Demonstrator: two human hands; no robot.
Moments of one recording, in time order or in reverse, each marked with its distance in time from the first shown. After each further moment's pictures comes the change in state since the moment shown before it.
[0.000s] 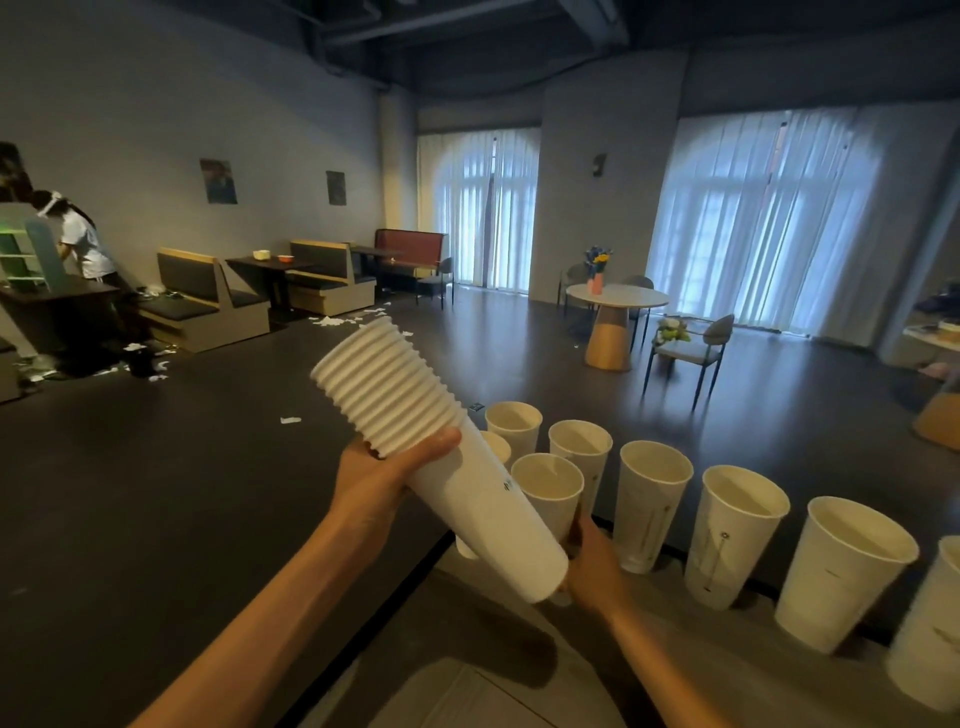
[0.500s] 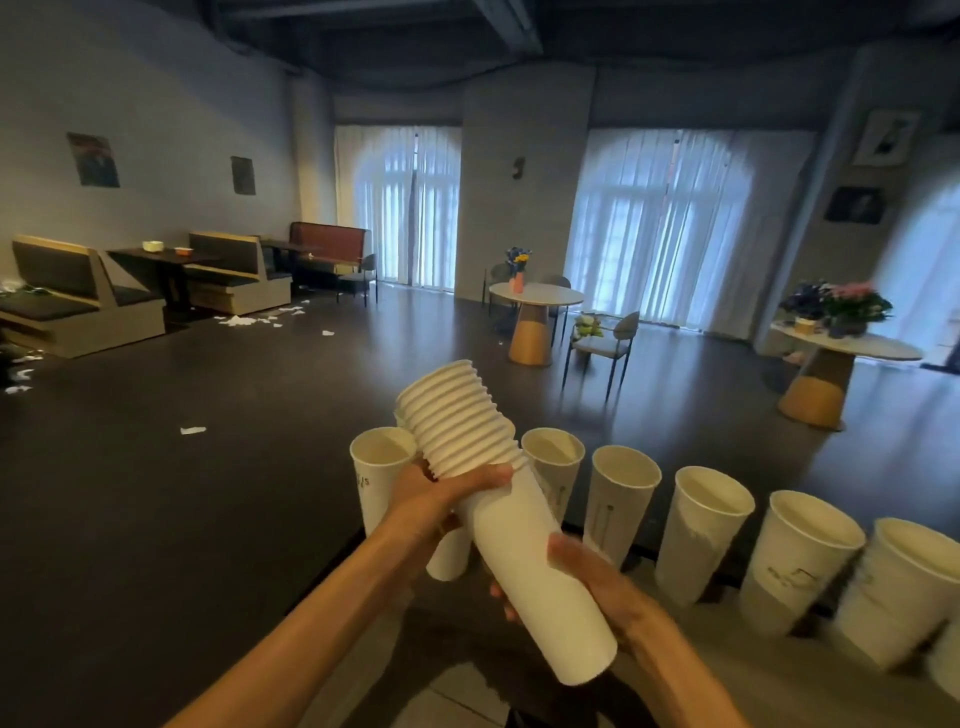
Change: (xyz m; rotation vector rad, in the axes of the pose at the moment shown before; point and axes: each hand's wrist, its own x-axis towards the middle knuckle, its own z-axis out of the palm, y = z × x) left_hand -0.026 -0.046 0.108 0.041 -0.287 -0.232; right_hand -0.079 -0.004 -0.101 0.693 -0.484 0.079
